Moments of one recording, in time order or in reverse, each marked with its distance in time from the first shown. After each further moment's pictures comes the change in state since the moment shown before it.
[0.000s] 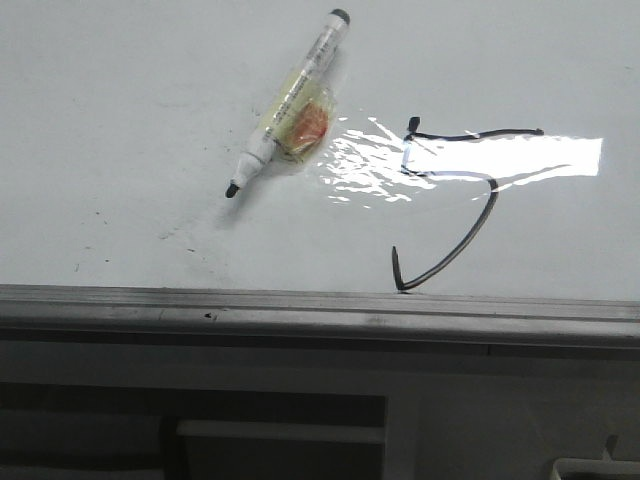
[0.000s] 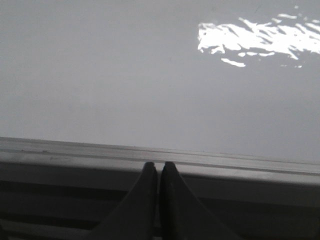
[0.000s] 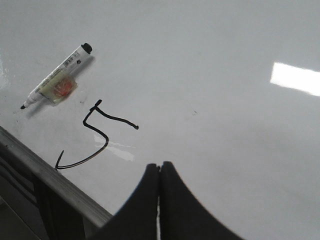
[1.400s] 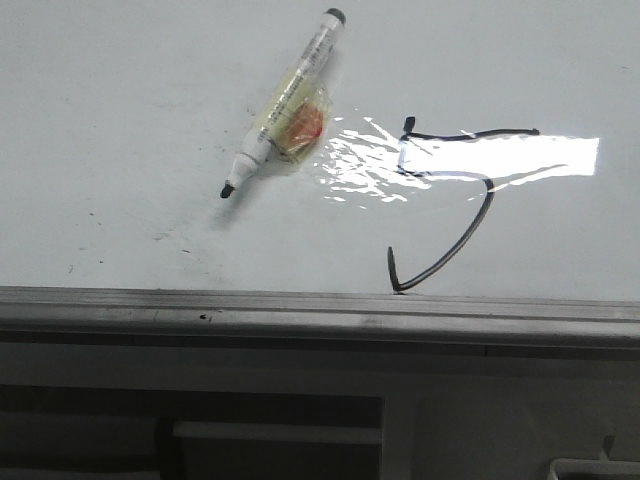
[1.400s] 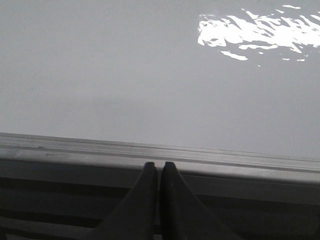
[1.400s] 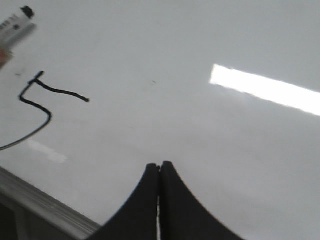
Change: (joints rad) left arm 0.002 0.000 0.000 -0.002 0.005 0.000; right arm -0.556 -0.004 0.196 0.088 -0.363 -0.118
